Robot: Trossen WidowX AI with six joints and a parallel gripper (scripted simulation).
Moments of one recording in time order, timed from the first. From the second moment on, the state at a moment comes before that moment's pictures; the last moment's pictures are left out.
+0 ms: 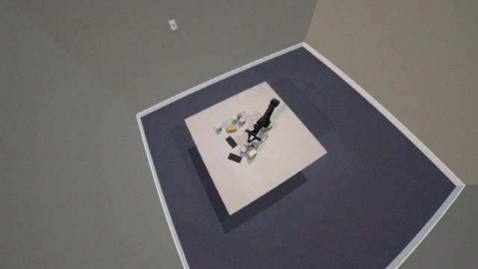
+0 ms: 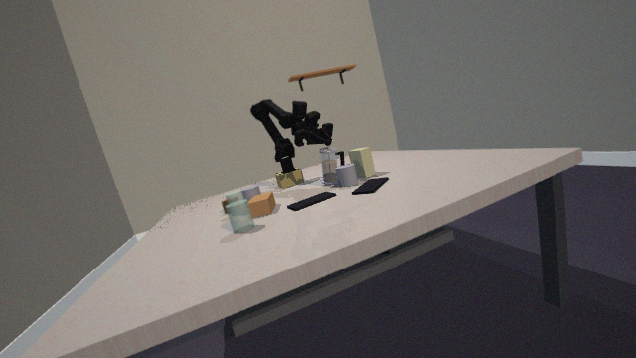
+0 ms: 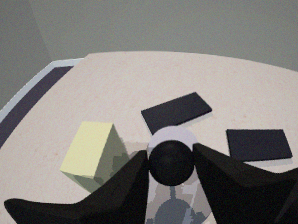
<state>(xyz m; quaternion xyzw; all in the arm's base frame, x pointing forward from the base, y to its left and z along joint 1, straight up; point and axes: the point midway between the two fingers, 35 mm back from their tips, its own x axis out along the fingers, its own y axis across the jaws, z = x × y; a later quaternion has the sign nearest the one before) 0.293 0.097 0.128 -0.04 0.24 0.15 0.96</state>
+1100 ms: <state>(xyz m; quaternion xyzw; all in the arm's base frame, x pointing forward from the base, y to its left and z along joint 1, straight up) 0.294 0.097 0.128 -0.04 0.24 0.15 0.96</state>
